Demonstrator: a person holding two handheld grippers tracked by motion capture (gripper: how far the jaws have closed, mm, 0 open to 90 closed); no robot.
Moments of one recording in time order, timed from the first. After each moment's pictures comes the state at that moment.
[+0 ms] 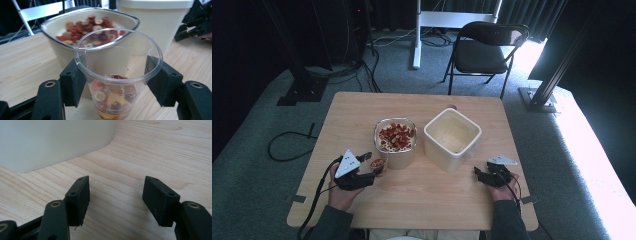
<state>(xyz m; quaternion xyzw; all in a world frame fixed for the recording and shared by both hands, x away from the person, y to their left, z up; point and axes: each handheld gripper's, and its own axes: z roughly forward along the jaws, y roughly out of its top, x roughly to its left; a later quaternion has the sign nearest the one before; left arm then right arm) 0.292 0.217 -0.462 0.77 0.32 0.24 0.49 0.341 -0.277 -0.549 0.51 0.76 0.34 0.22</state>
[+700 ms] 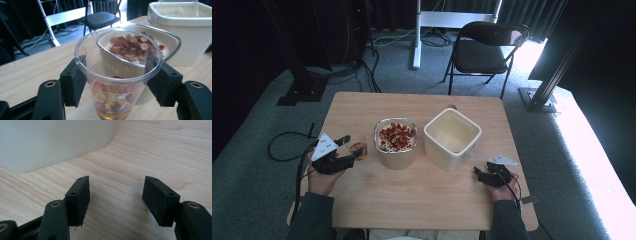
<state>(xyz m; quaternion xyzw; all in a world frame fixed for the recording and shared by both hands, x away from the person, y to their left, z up) 0.323 0.266 -0.424 0.75 0.35 0.28 0.49 0.341 -0.277 -0.549 0.51 0.76 0.34 0.22</state>
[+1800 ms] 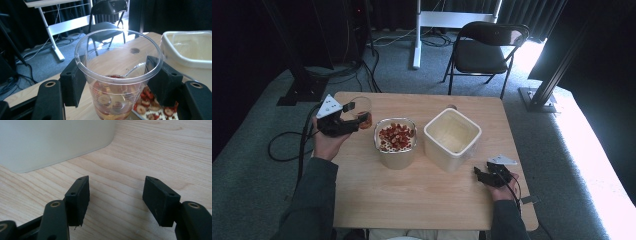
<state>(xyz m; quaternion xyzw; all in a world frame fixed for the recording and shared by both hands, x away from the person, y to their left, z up) 0.397 0.249 -0.362 0.75 0.34 0.29 0.50 0.342 -0.277 -0.549 0.51 0.76 0.34 0.23</state>
